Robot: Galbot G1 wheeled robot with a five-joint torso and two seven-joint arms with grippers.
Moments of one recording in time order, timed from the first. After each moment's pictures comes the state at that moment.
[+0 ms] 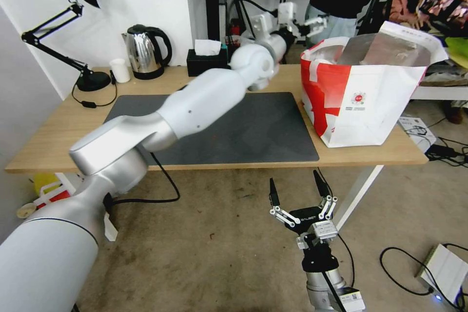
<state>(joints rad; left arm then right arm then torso) -0.21 -1.44 0.54 -1.08 -1.42 0.00 -0.12 -1.73 1.38 0.29 2.10 -0.10 0.58 0.14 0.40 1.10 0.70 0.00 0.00</state>
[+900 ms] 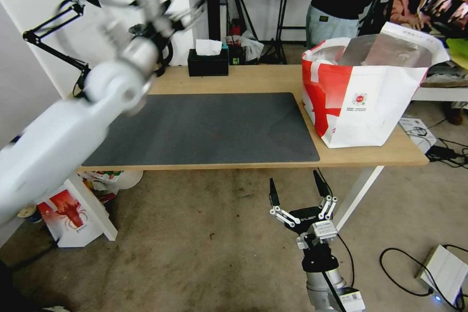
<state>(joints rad) 0.43 -0.66 -0.02 -1.91 -1.17 -0.02 -0.22 -1.73 1.38 0.29 2.10 -0.10 0.58 0.14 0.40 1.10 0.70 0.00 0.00</state>
